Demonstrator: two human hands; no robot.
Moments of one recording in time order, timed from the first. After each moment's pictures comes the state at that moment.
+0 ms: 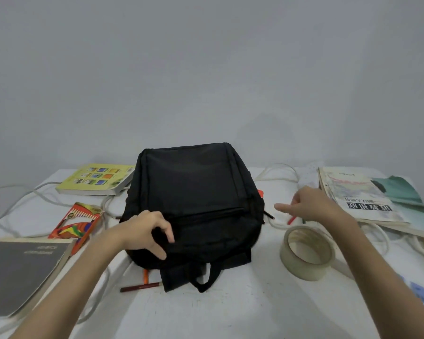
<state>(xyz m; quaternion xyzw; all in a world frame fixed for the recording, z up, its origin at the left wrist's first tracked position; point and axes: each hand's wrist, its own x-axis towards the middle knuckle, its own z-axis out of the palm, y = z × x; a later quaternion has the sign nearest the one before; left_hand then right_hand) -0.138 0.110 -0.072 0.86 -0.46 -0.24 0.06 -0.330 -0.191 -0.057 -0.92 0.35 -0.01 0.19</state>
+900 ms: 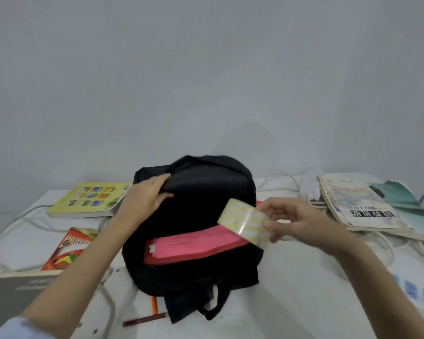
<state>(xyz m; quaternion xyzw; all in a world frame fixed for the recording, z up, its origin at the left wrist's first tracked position) -0.049 0.067 -0.065 0.82 -0.51 0.21 0.14 -0.338 -0.118 -0.024 -0.83 0.10 -0.10 0.55</state>
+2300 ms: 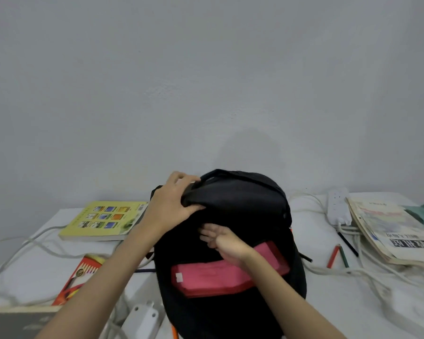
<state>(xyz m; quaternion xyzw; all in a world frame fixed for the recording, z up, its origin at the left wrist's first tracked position) -0.038 0.053 -0.026 0.81 -0.49 0.14 0.31 -0.129 -0.072 -0.121 -0.68 0.19 -0.03 0.71</state>
